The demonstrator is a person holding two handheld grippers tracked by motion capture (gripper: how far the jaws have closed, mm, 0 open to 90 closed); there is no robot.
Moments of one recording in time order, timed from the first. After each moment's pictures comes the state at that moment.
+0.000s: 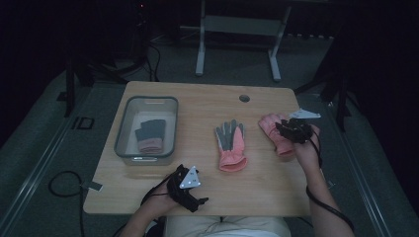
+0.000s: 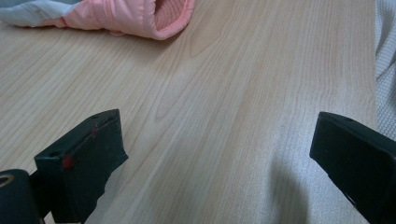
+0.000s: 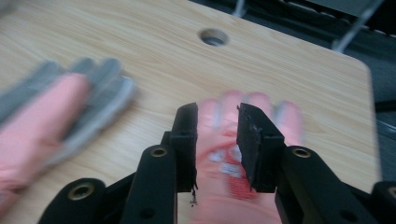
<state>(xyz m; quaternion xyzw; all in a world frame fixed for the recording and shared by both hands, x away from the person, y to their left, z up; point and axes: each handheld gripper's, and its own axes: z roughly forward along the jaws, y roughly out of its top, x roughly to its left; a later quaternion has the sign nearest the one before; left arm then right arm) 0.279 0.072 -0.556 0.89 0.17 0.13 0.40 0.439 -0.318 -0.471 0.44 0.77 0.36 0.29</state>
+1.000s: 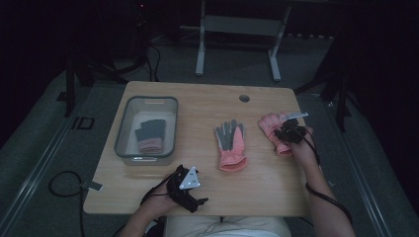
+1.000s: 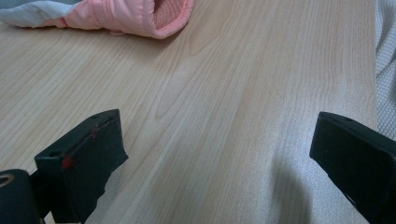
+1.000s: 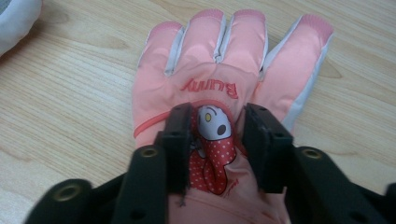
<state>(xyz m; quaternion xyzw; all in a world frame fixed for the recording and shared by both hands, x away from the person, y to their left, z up) 0.279 0.073 -0.556 0.89 0.16 0.13 0.40 0.482 -0.331 -0.526 0.47 0.81 0.26 0.25</state>
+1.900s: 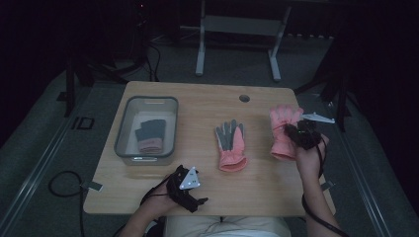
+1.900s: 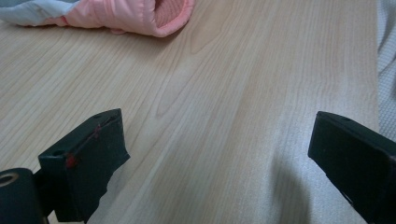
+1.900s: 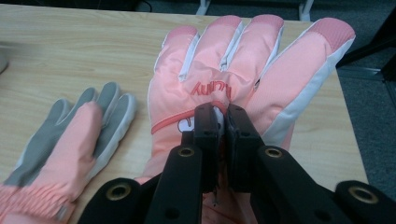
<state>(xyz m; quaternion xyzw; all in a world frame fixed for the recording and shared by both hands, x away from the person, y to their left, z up) 0.278 0.073 -0.556 0.89 0.17 0.14 0.40 0.395 -0.313 -0.440 0.56 0.69 0.37 0.27</state>
